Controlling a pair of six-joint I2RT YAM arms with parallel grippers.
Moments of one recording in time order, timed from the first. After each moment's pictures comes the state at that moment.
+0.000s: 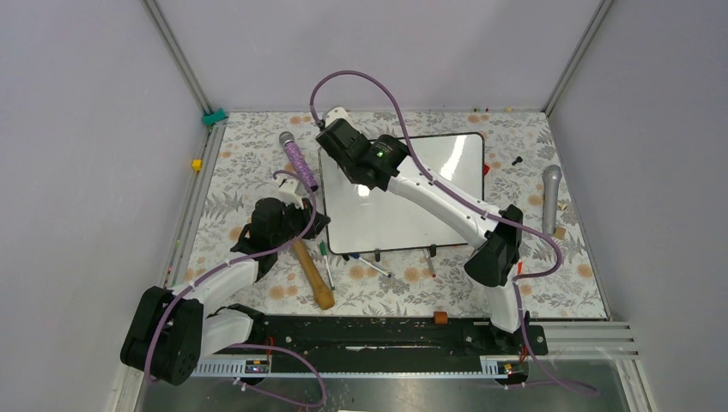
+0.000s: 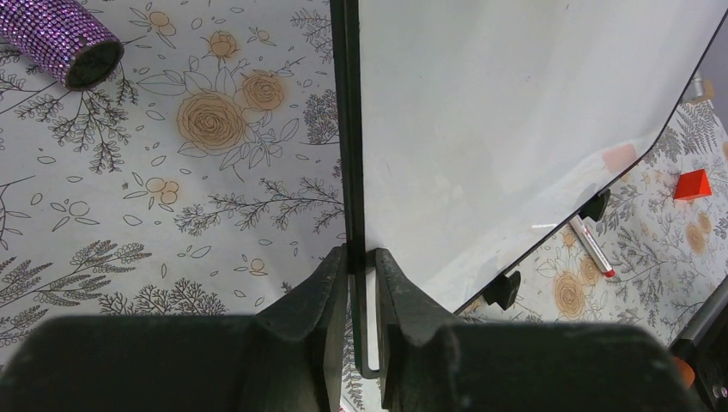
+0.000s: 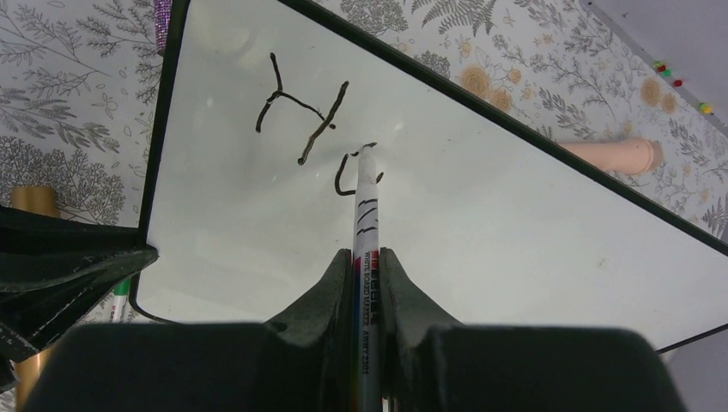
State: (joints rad) left arm -0.34 1.12 0.39 0.33 0.31 -0.37; right arm 0.95 2.01 2.16 -1.01 0.57 0.12
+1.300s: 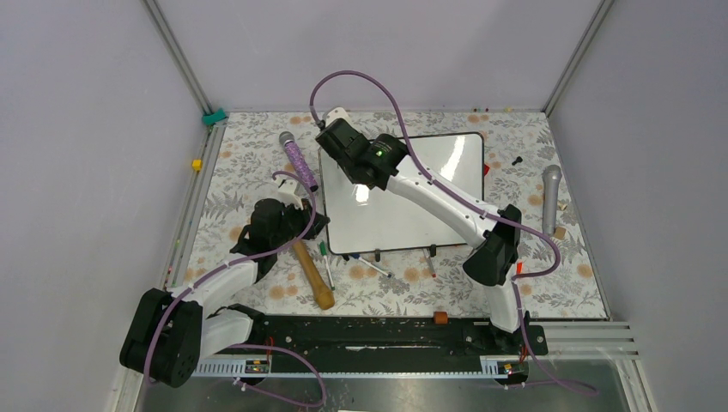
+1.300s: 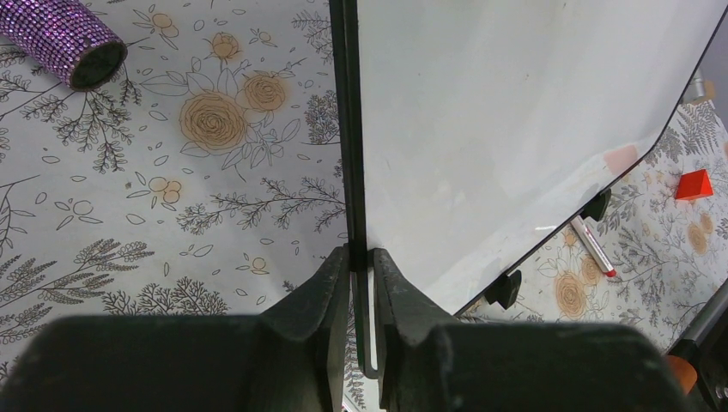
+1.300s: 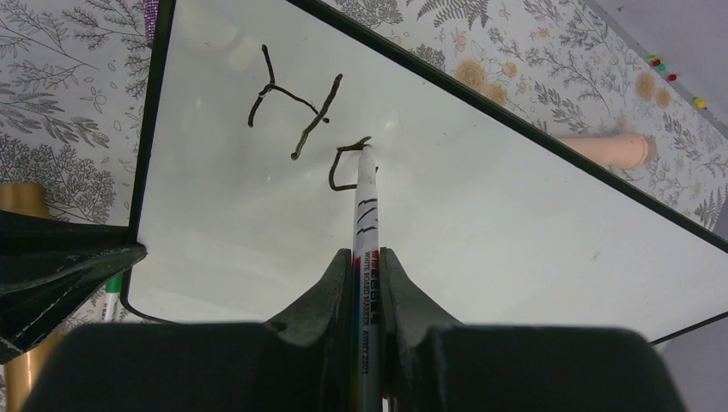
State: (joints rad) left arm -0.34 1.11 0.38 0.33 0.31 -0.36; right arm 0.95 2.02 2.18 -1.03 0.57 0.12
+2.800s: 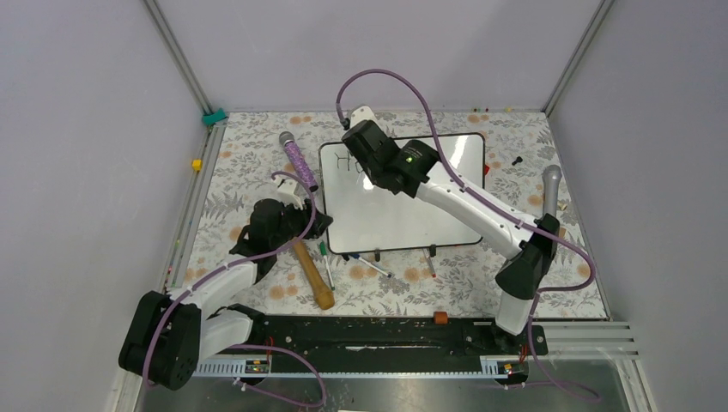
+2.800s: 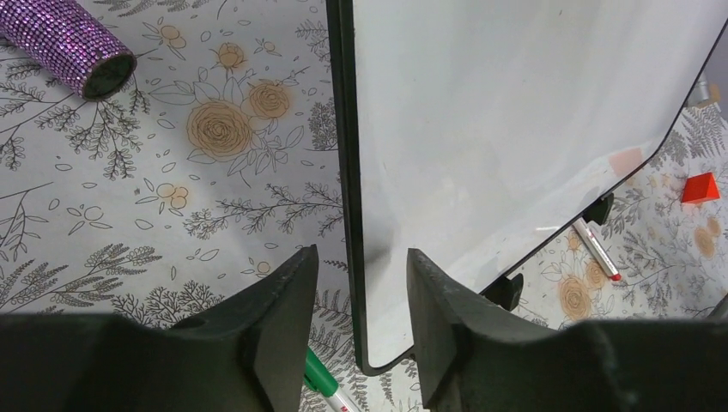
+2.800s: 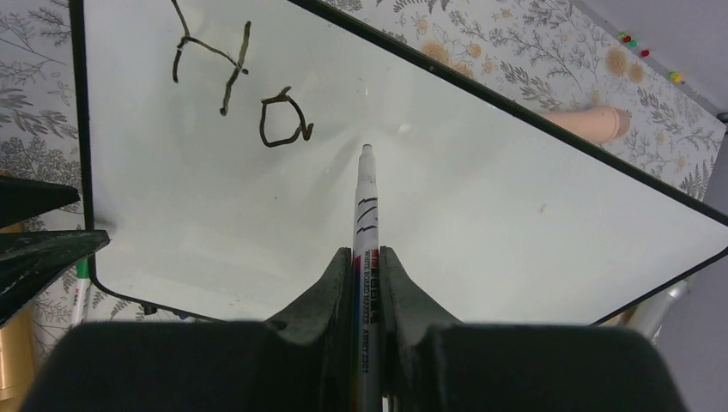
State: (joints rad) left arm -0.34 1.10 0.38 0.33 0.29 -0.35; right arm 0.92 1.81 1.93 -0.93 0.58 0.12
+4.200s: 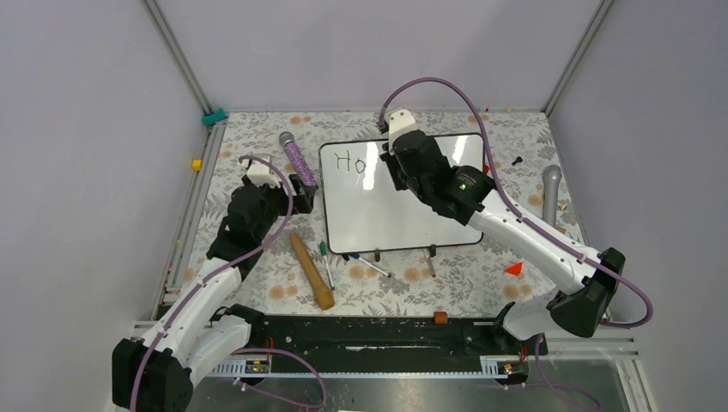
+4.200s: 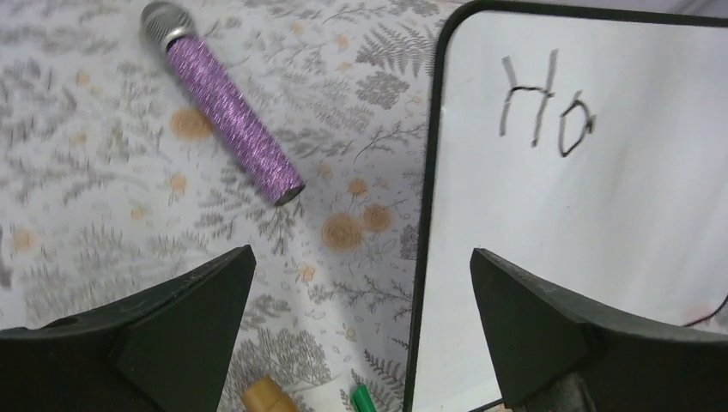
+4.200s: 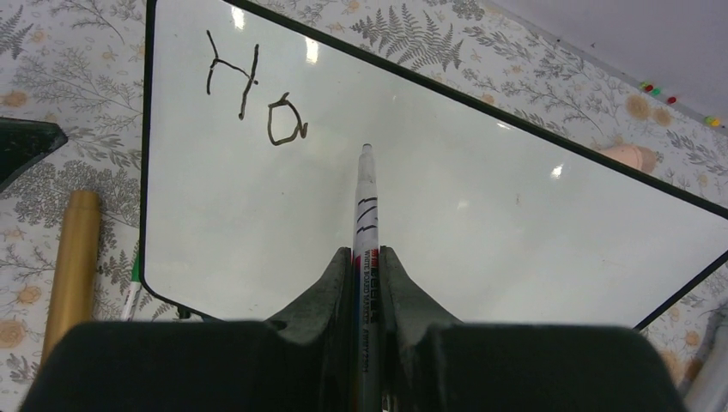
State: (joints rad) left arm -0.32 0.85 0.54 0.07 -0.06 -0.36; right arm 0.87 1.43 1.49 -0.59 0.45 0.08
